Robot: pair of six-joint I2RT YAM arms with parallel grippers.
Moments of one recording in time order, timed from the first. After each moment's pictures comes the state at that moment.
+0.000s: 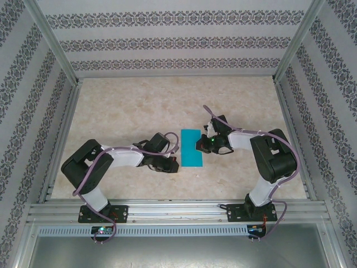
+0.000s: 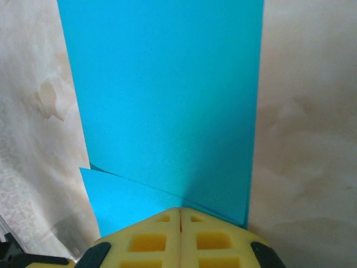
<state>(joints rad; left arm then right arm) -0.70 1.66 0.75 -0.13 0.56 -0.59 0.34 1.72 0.80 -0.19 -0.57 0.60</state>
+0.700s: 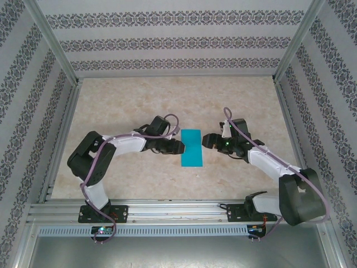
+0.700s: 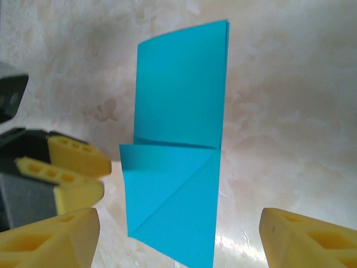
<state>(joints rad) -0.59 1.83 1.01 -0.15 0.54 -0.53 0.26 1.23 0.57 -0.20 -0.48 0.56</state>
